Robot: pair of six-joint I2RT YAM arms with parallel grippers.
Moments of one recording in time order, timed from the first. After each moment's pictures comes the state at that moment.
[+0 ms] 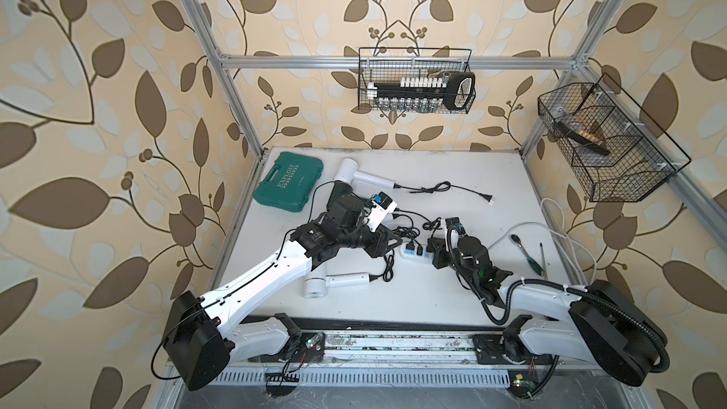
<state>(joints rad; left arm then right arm) -0.68 1.18 0.94 -0.37 0.47 -0.19 0.60 1.26 0.28 0.52 0.10 0.38</state>
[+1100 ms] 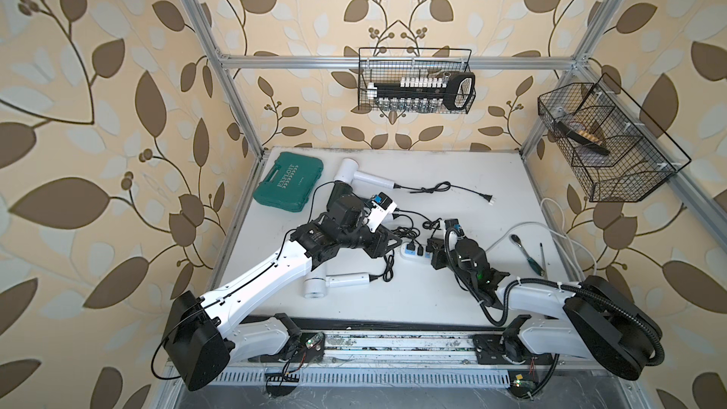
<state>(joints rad) -0.68 1.18 0.94 -0.38 0.47 -0.19 0.63 1.28 0.27 0.57 0.16 0.38</state>
